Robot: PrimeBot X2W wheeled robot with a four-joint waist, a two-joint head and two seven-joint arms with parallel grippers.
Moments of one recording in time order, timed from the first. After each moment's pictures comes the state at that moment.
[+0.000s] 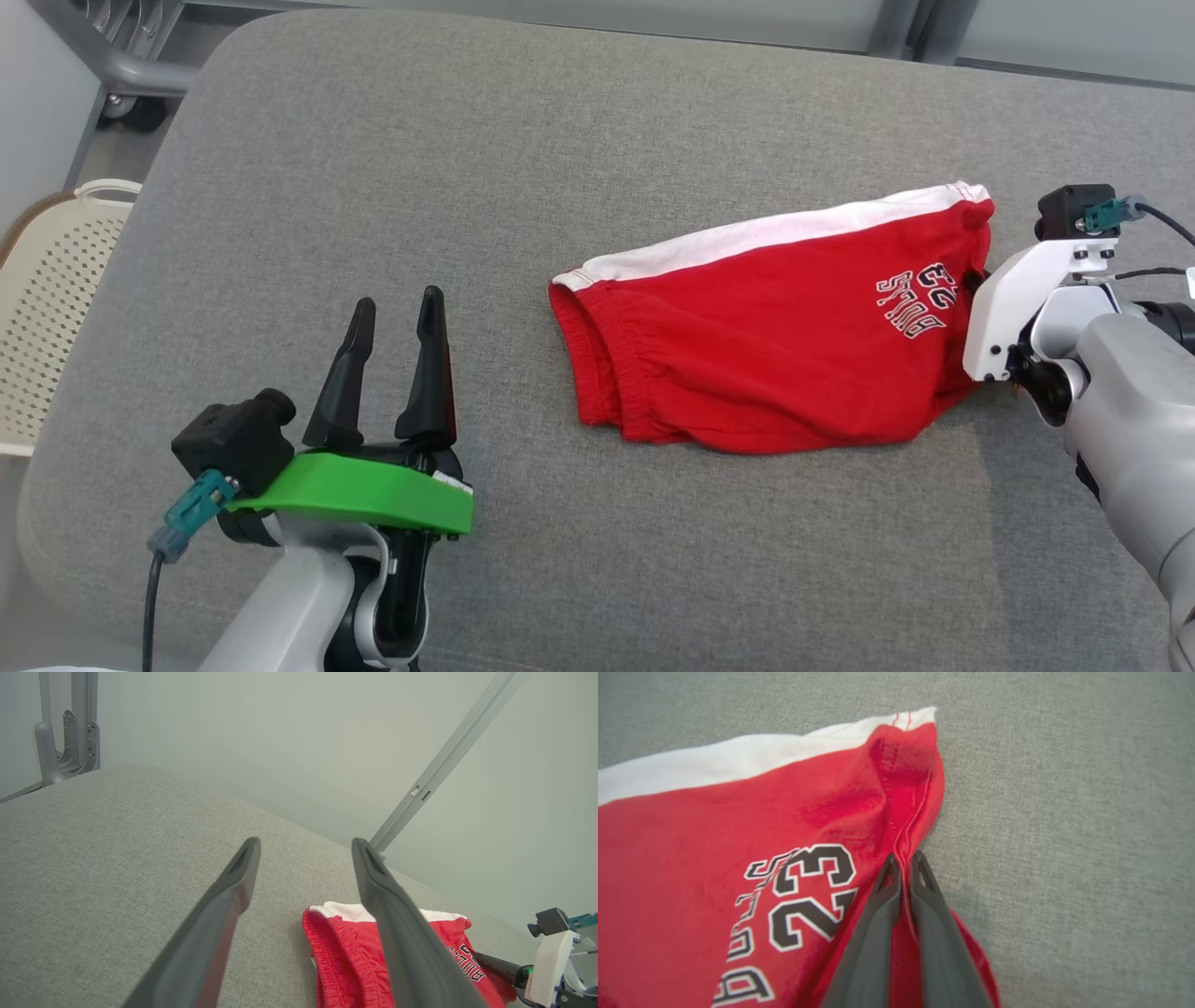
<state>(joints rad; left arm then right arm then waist) -0.28 0.27 -0.52 -0.03 -0.87 0.25 -0.26 -0.93 -0.33 0.63 1.21 0.76 0.13 0.10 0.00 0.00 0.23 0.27</state>
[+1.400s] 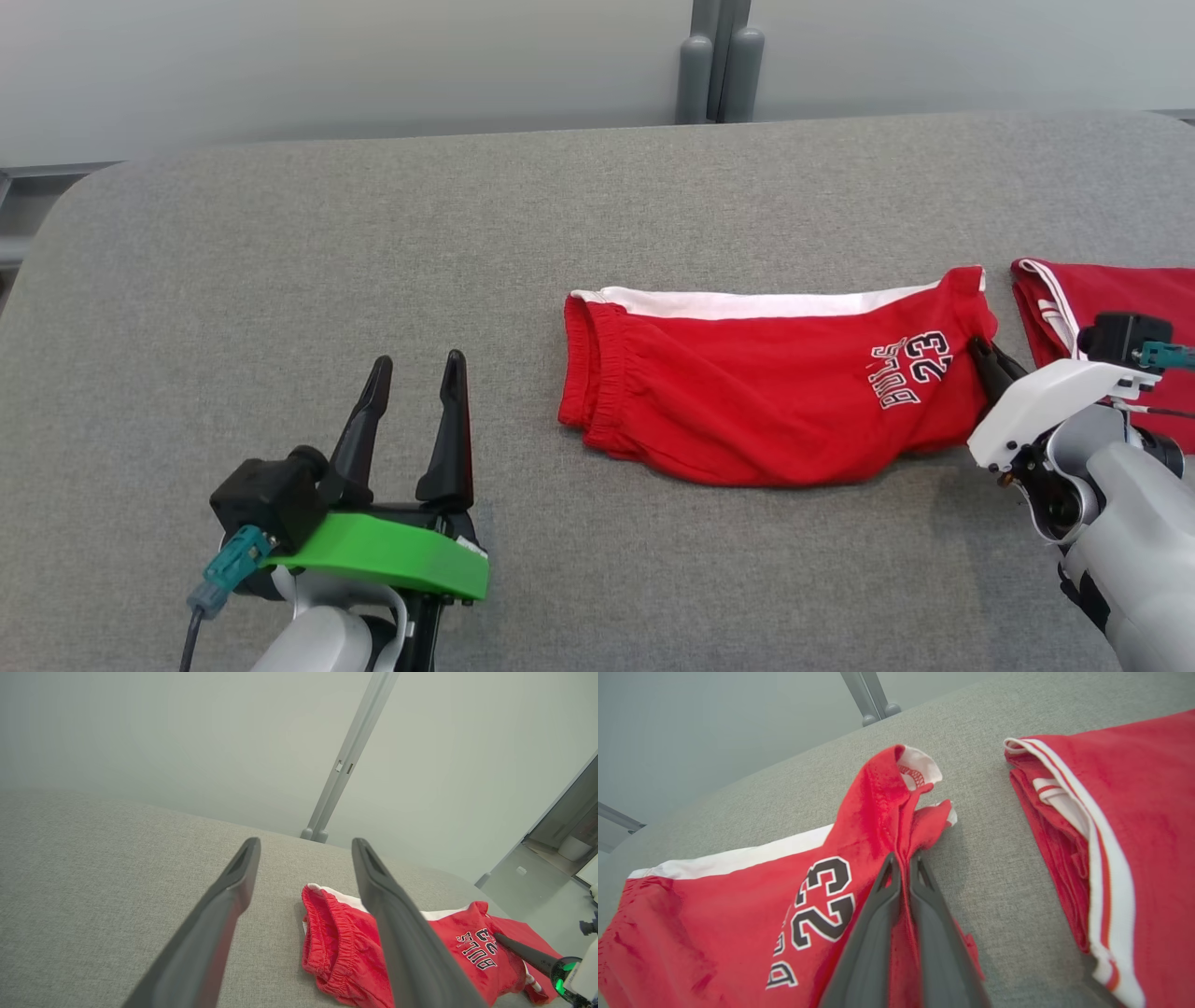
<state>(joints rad) -0.19 0.31 -0.58 -0.07 -0.78 0.30 -0.25 -0.59 -0.36 0.43 0.89 0.93 0.13 -0.10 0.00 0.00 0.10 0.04</state>
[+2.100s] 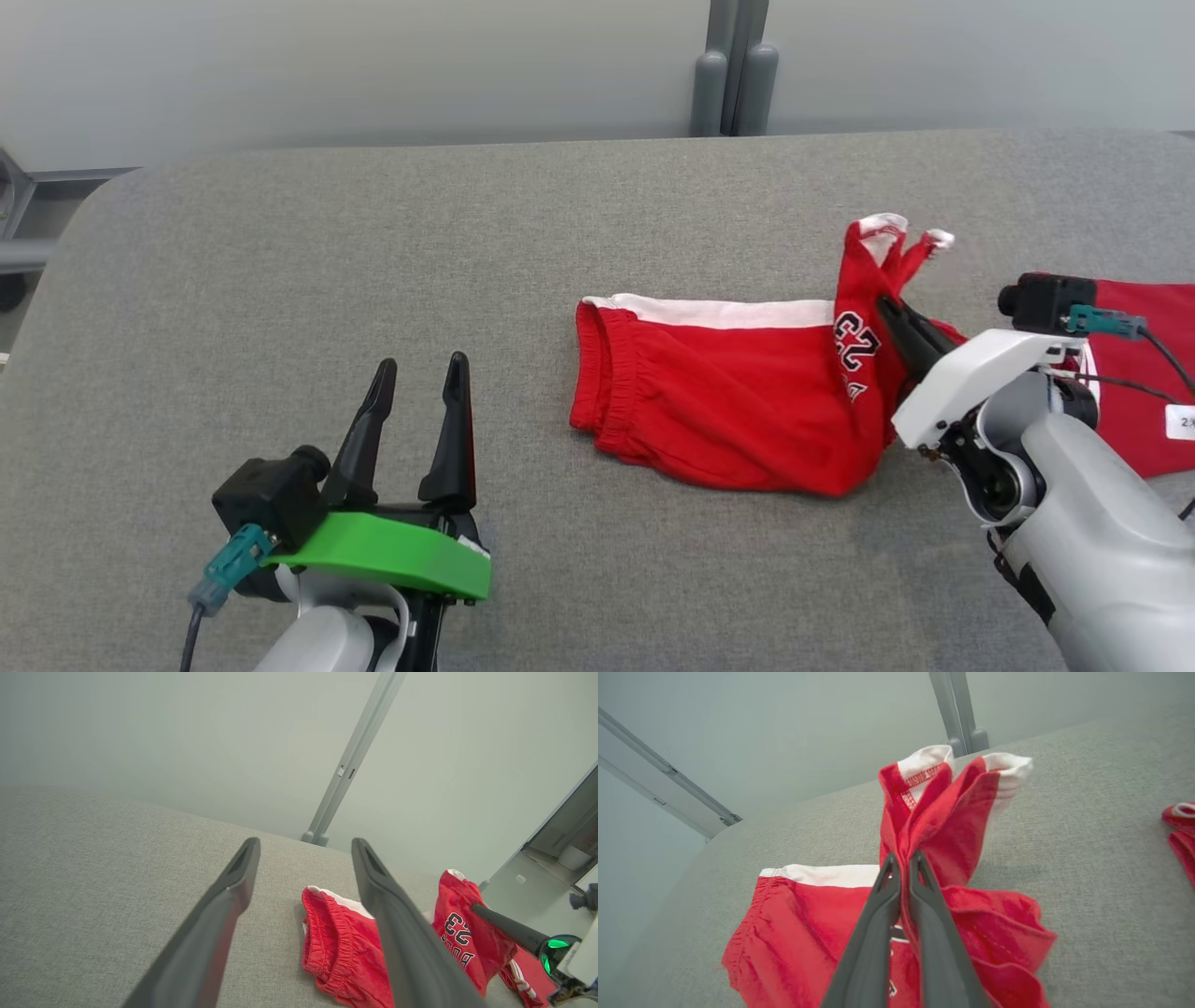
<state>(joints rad) -0.19 0.30 -0.58 -0.07 -0.80 0.29 -0.25 -0.56 -0.31 0.40 0.66 0.86 0.13 -0.03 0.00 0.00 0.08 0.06</state>
